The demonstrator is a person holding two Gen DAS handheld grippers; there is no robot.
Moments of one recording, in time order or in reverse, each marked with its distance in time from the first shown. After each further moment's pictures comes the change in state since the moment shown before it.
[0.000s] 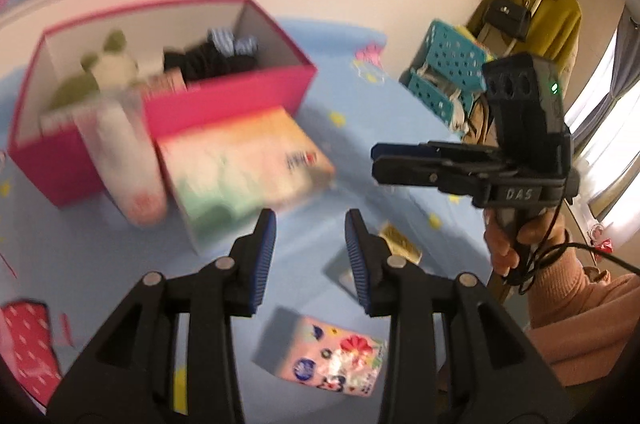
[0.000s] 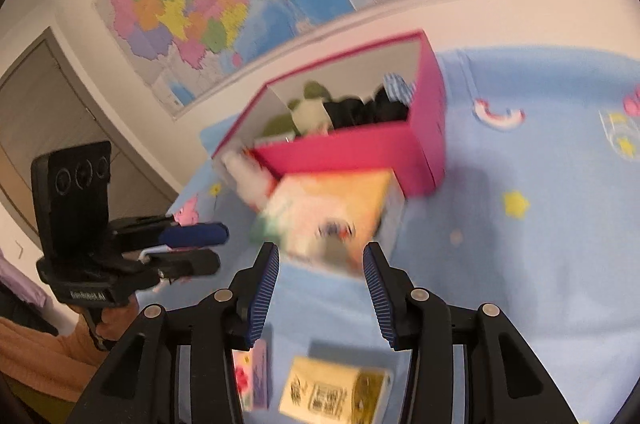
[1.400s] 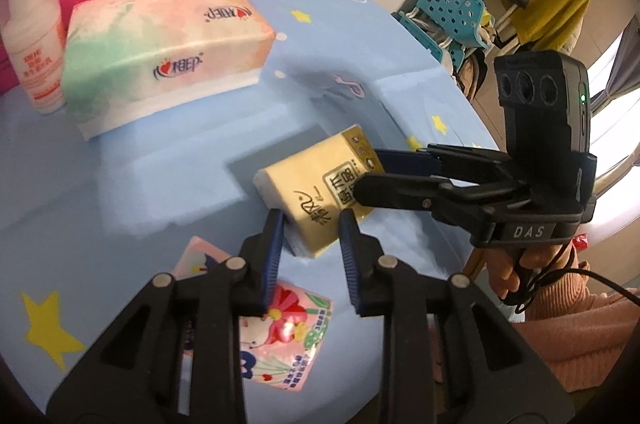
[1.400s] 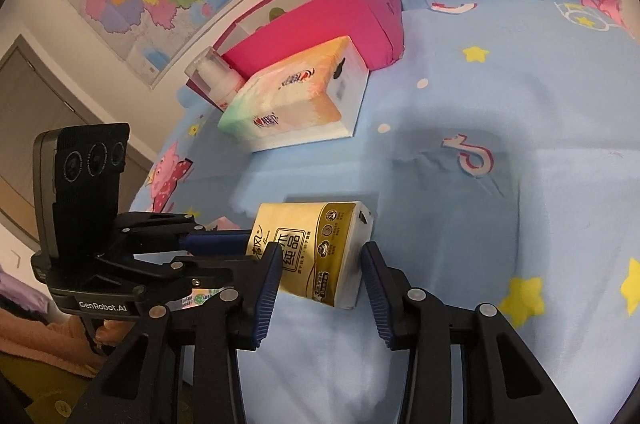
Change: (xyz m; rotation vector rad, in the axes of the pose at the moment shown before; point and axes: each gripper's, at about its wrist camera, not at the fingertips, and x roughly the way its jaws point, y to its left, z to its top) left arm 0.057 -0.032 -0.050 -0.057 0.170 -0.075; right arm 0.000 -0.005 -0.081 0.099 0.099 -0.043
